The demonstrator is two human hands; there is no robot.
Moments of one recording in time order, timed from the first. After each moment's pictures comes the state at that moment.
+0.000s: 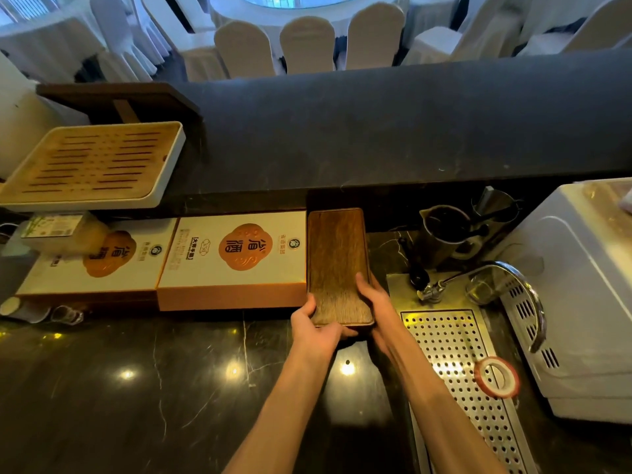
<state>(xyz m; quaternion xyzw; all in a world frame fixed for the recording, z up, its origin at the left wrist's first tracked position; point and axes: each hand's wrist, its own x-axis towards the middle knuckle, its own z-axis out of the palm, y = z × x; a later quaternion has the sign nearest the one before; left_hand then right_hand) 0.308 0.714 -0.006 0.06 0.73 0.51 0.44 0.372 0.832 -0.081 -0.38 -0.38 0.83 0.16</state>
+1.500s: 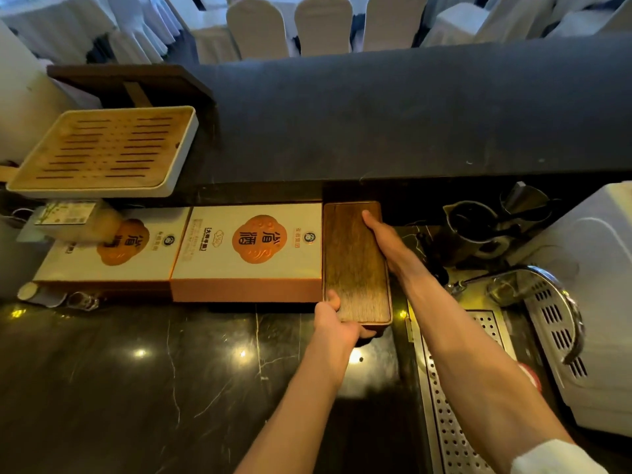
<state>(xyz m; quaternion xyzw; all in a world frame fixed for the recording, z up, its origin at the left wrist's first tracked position) 0.309 0.730 0.039 -0.34 0.47 0.65 0.50 0.289 0.919 -0.054 -0.38 -0.51 0.77 0.08</state>
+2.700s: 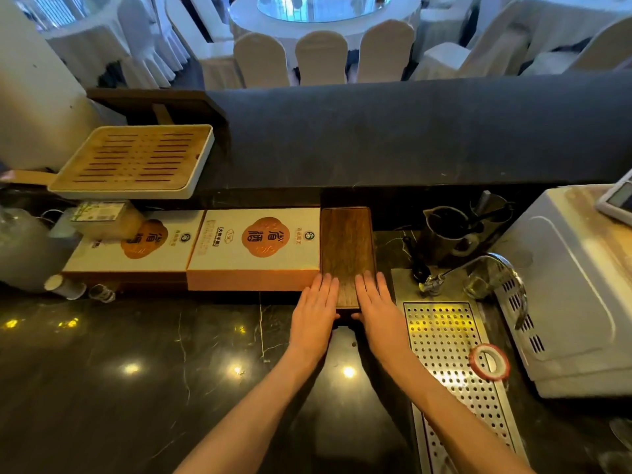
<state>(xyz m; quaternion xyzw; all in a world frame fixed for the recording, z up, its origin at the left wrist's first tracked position) 0.294 0.675 -0.050 0.52 0.85 0.08 -0.01 0.403 0.778 -0.040 -0.33 -0.94 0.12 0.02</state>
